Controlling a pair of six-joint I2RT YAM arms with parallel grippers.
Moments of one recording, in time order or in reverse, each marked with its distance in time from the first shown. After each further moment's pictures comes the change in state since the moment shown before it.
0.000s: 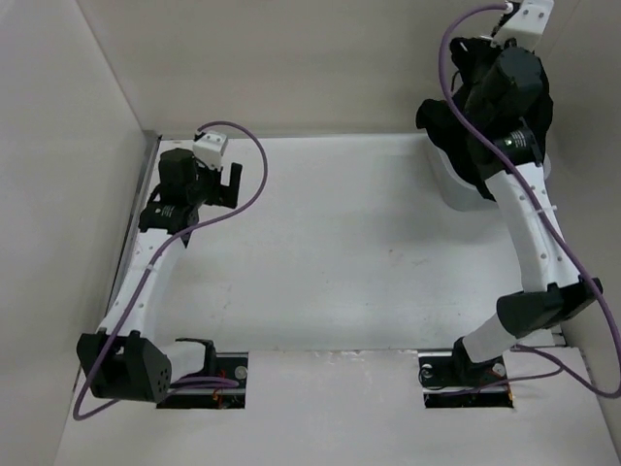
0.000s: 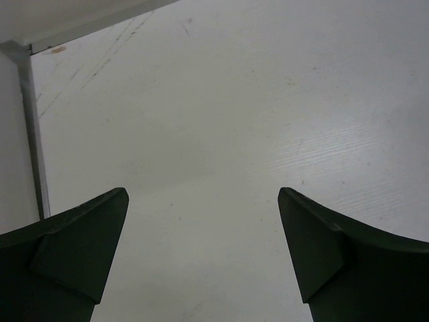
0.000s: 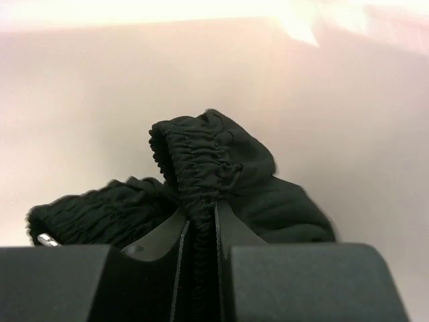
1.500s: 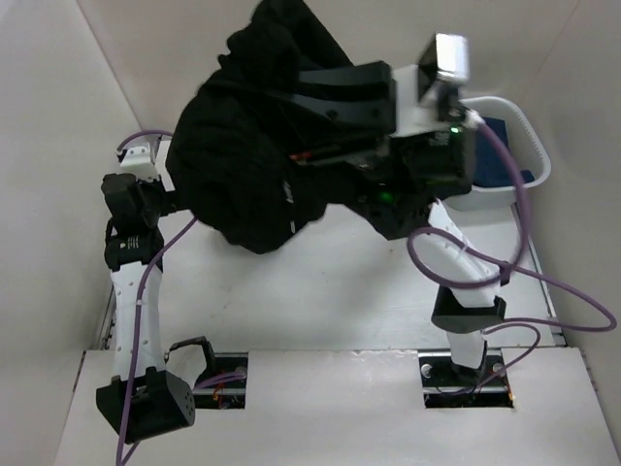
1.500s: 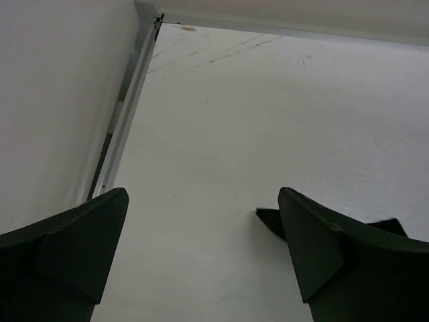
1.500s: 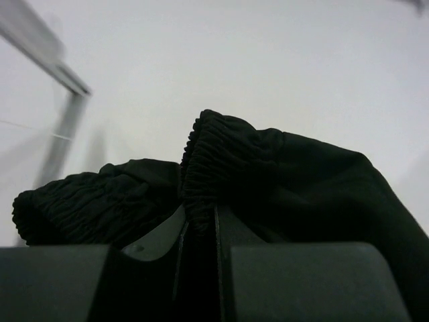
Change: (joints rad) left arm 0.370 -0.217 -0.144 0.089 0.006 -0.172; right arm 0.930 0.413 0.818 0.503 -1.093 0.348
